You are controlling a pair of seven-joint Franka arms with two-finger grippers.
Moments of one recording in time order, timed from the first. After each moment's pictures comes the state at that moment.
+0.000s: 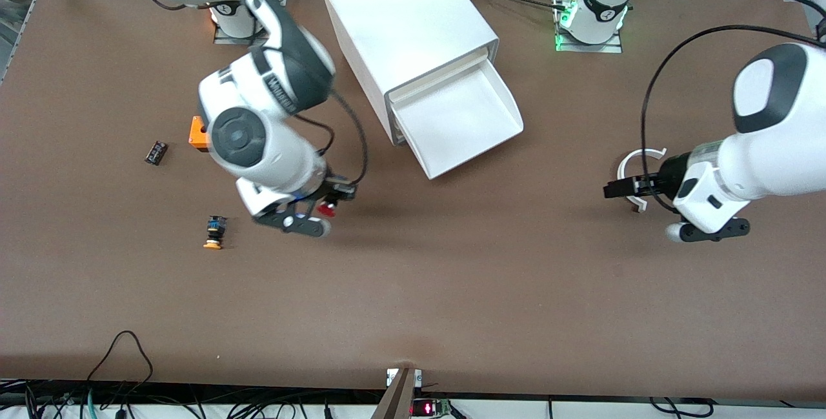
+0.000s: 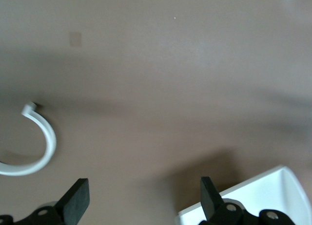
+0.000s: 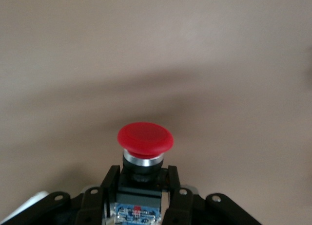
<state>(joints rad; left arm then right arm) 0.19 0.42 -0.41 -1.41 -0.10 1.69 -0.42 0.37 0.69 0.09 -1.09 0.08 1.71 0.59</state>
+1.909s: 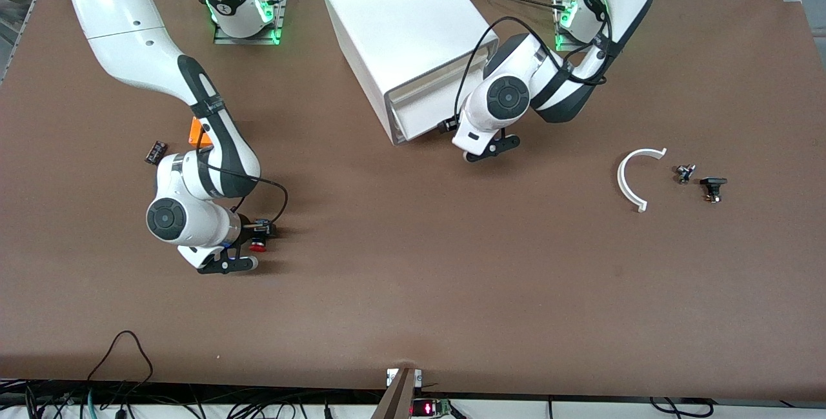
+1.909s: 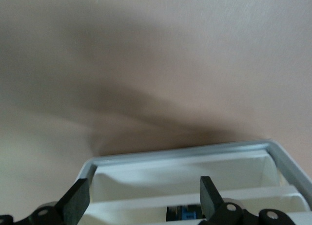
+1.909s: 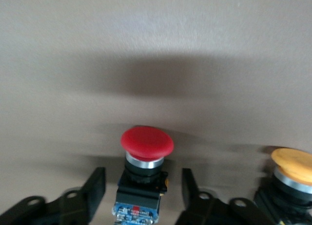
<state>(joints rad) -0.16 0.44 -0.55 -1.94 -0.16 2.08 -1.00 0.12 0.79 0.08 -1.50 0.02 2.20 0.08</state>
